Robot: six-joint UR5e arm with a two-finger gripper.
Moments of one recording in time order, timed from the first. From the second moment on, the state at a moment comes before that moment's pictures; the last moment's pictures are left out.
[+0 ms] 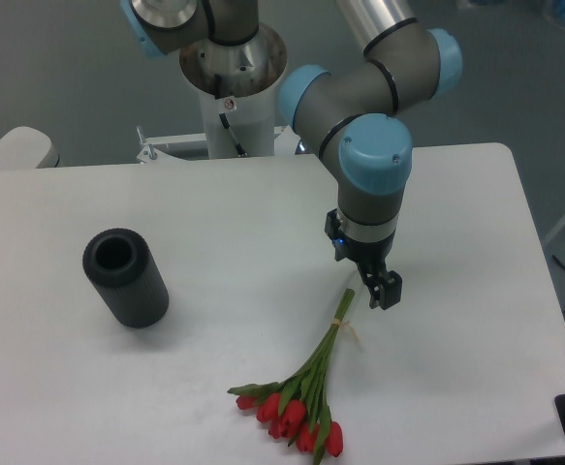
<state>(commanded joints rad) 2.52 -1.93 -1.58 -1.11 1.58 1.59</state>
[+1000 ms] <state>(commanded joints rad) 2.41 -2.09 -1.56 -0.96 1.57 1.19</state>
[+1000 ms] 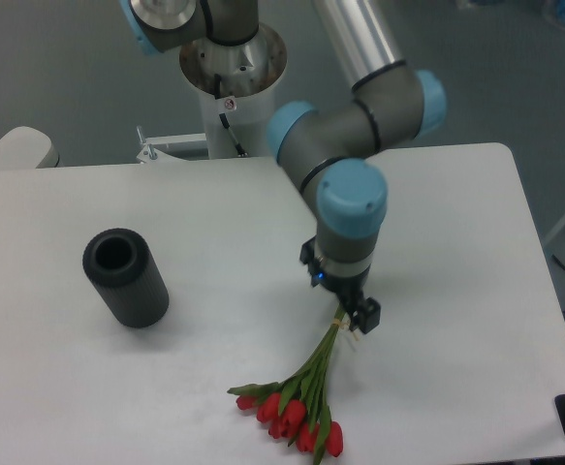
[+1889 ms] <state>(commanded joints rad) 2.38 -2.22 -1.53 -0.82 1.58 0.96</state>
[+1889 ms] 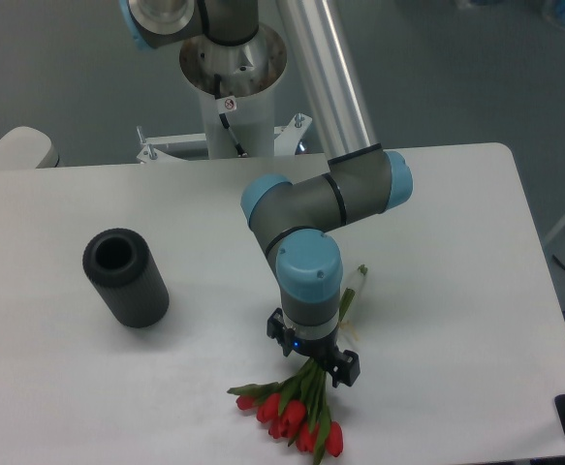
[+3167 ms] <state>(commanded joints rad) 2.40 -2.08 -1.52 -0.93 1.59 0.96</state>
